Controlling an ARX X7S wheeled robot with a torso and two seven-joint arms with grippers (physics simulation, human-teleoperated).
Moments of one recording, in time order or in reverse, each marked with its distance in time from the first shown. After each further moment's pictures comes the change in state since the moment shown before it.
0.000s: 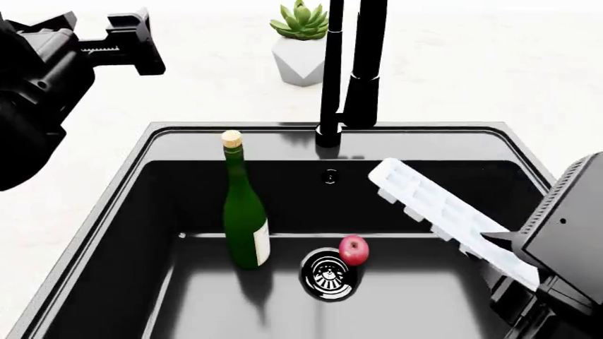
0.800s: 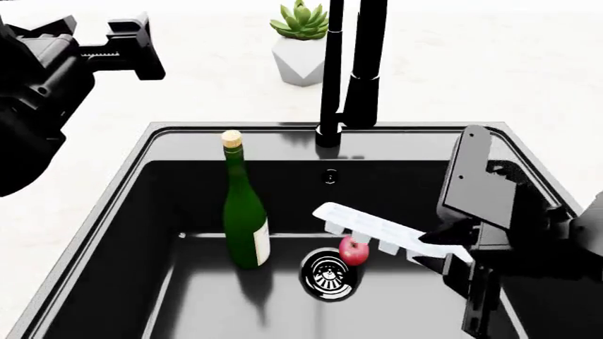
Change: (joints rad) left arm 0.019 -0.012 0.000 0.018 -0.001 0.007 -0.003; right arm 0.306 -0.350 -0.409 0.290 -0.553 0.107 -0.739
